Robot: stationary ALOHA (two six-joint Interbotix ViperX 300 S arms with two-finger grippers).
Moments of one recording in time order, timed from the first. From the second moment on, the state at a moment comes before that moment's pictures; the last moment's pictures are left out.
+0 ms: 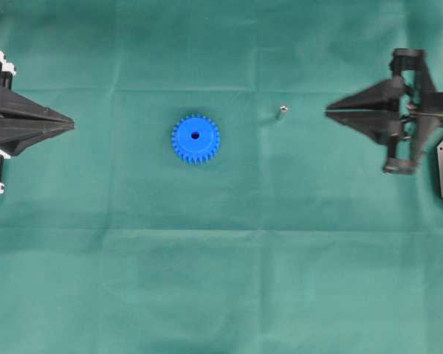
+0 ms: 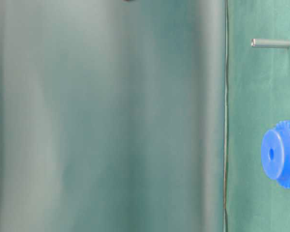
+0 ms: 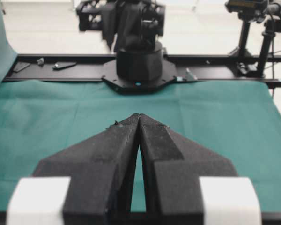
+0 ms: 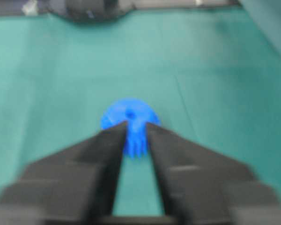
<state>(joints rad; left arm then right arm) 0.00 -0.94 1.18 0.01 -0.29 0.00 -0.13 -0.63 1.19 0.00 -0.35 -0.01</state>
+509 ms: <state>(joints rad) 0.00 -0.93 1.18 0.01 -0.29 0.00 -0.22 -0.20 1.16 0.00 -0.61 -0.02</state>
